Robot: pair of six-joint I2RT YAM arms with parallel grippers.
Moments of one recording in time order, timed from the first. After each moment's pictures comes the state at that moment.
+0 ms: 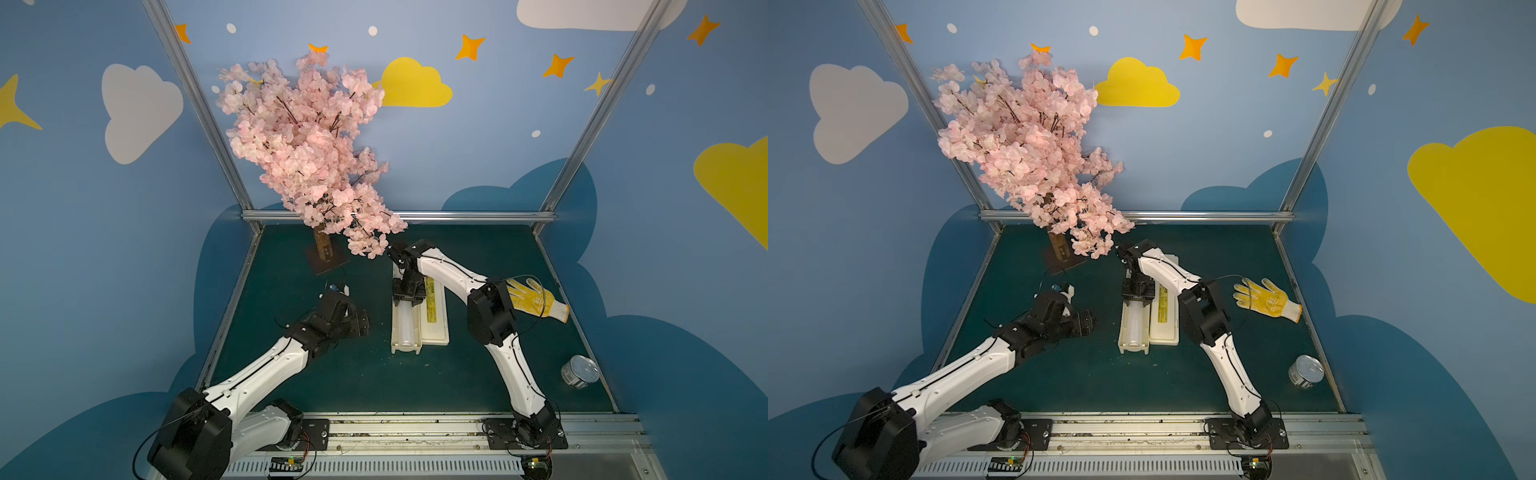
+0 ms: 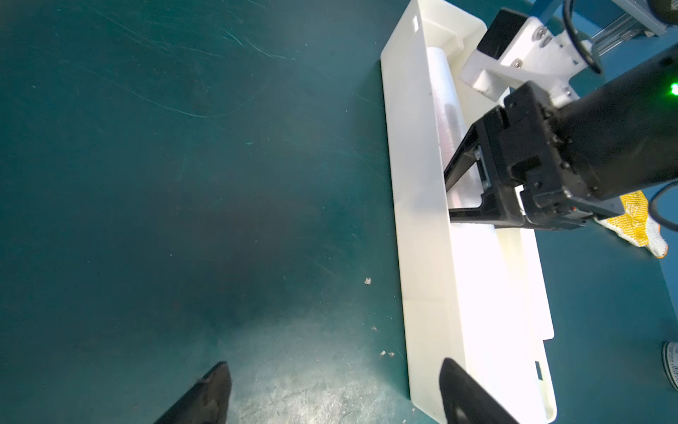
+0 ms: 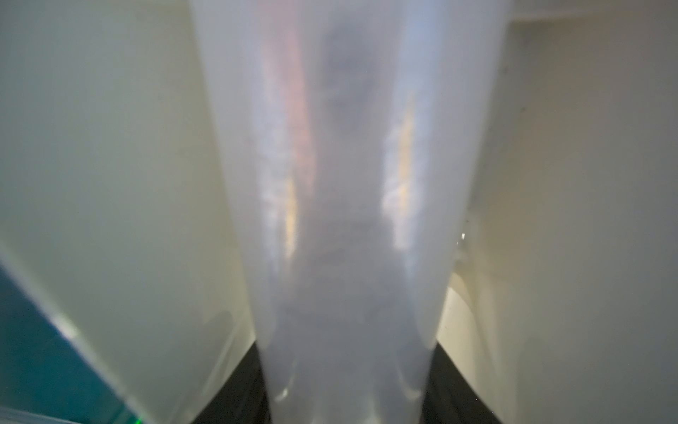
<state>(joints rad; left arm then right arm) -0.52 1.13 0.62 -0.30 -0.01 -0.58 0.71 2.39 2.14 -1.26 -0.14 0.65</state>
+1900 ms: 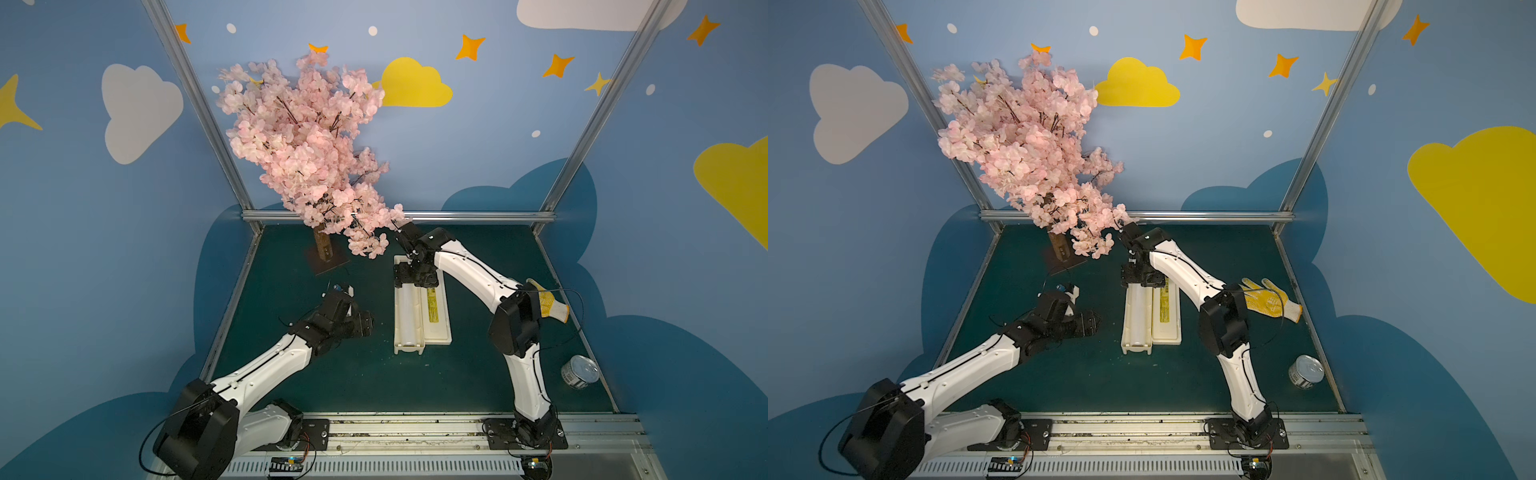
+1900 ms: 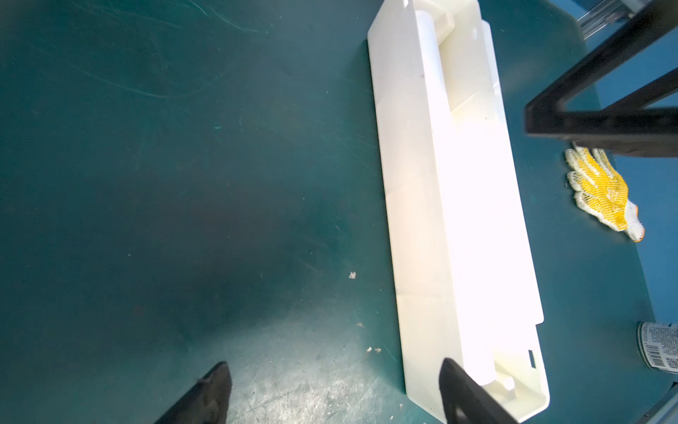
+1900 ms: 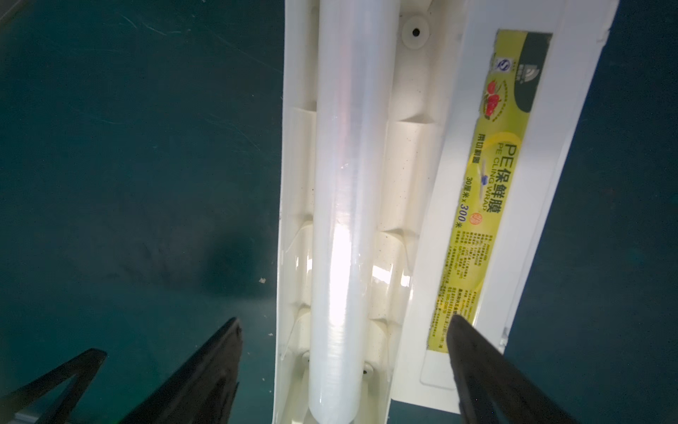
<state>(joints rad) -0.52 1.19 0.62 -0.26 0.06 -0.58 0.70 2.14 2.07 -1.23 0.01 0.56</state>
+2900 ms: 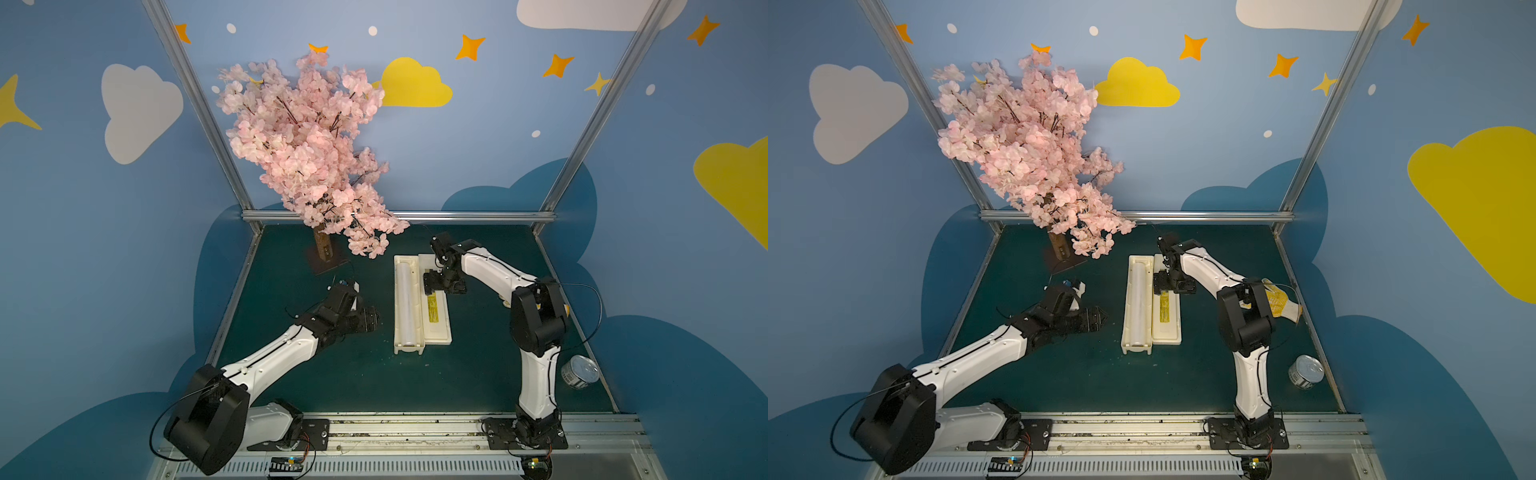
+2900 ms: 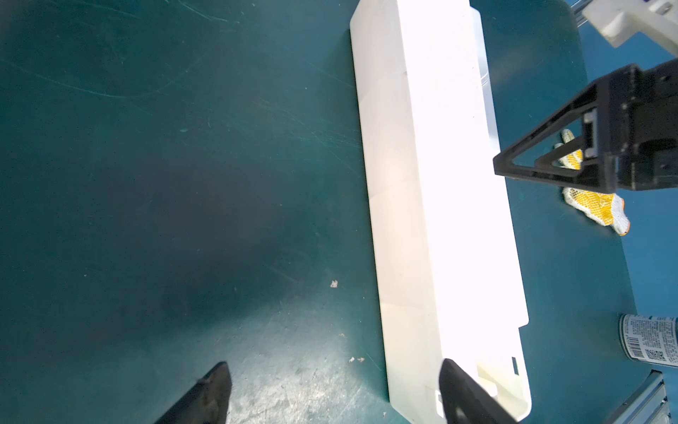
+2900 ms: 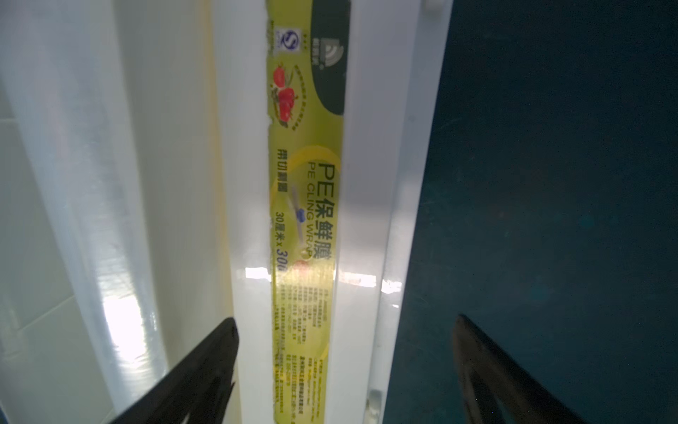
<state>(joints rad) -0.52 1.27 0.69 -0.26 0.11 -0.58 0.51 2.06 1.67 -0.98 -0.02 0.38</state>
